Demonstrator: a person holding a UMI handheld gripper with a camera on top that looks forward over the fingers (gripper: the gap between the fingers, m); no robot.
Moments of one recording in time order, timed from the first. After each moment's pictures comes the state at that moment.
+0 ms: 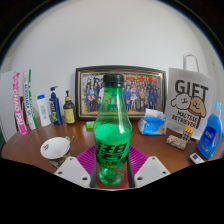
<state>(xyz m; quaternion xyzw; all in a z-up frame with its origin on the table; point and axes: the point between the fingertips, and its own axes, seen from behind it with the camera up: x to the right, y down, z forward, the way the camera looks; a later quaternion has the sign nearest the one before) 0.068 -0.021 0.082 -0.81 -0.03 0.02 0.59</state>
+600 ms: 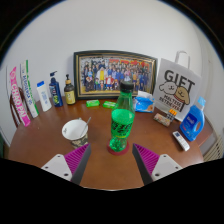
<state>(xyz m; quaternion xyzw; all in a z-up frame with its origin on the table) 0.042 -0.140 0.102 -0.89 0.02 -0.04 0.45</state>
